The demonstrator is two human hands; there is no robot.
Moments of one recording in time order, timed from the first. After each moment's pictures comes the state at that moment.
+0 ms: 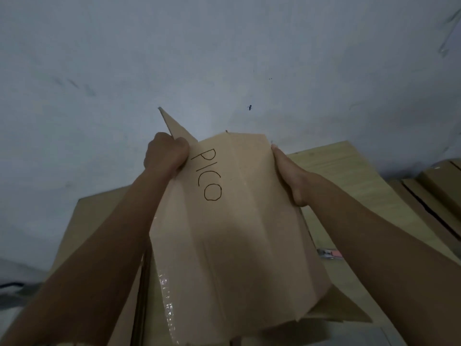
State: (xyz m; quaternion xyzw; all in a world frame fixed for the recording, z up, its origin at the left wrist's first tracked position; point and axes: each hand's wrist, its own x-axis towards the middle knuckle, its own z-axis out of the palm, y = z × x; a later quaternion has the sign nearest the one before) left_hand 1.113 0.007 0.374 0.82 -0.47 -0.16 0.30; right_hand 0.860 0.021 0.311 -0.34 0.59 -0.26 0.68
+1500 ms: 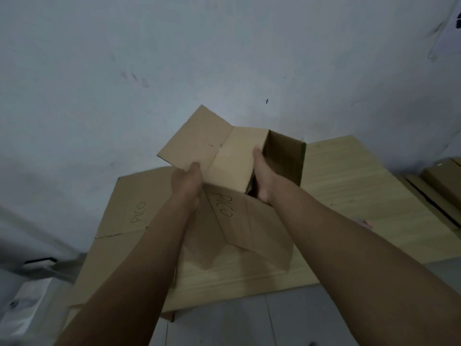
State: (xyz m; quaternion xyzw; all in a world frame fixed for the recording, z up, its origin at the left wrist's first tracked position) left_hand 1.115 0.207 0.355 0.70 -0.29 -0.34 0.55; right_hand 0.963 0.166 0.332 -0.28 0.51 -0.36 0.73
